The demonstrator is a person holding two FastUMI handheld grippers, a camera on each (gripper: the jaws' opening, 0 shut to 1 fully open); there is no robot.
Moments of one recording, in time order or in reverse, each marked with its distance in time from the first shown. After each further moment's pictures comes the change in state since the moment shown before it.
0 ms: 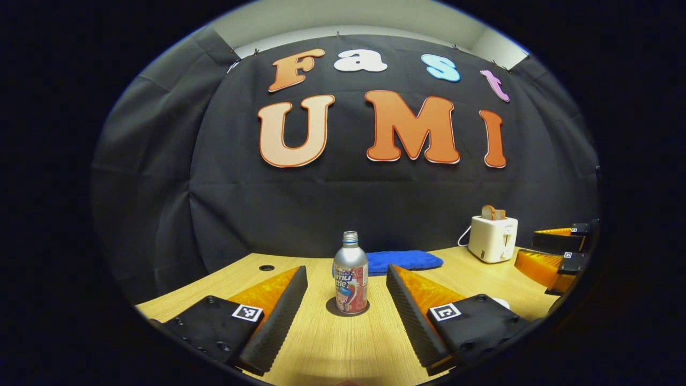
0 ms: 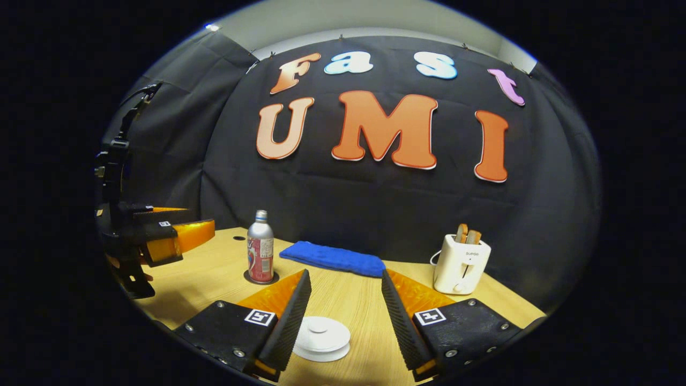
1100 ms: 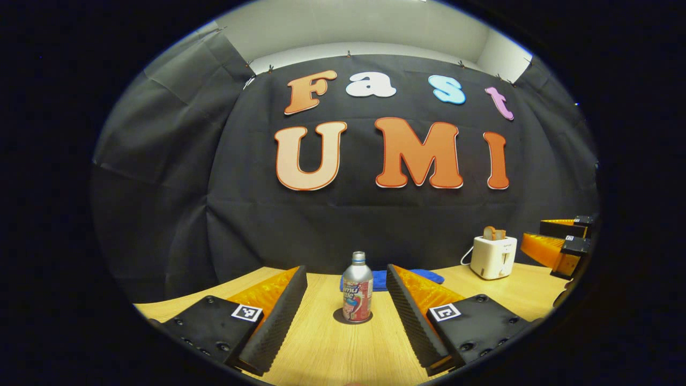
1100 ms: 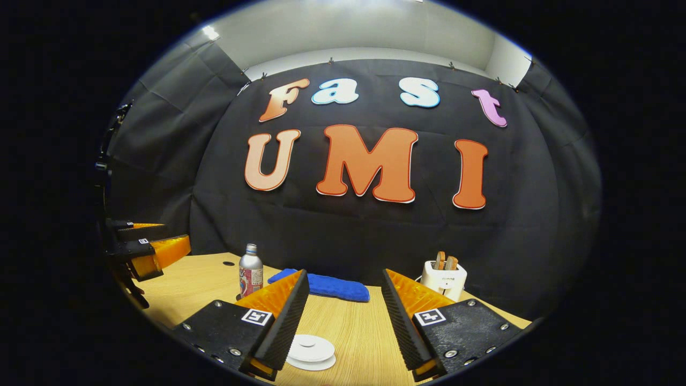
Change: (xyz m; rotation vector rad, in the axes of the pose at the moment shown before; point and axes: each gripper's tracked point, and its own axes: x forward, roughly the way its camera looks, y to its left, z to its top) left arm -0.032 0.019 0.024 -0.005 -0.100 0.075; right arm -0.020 -0.019 0.039 0.014 -0.122 -0.062
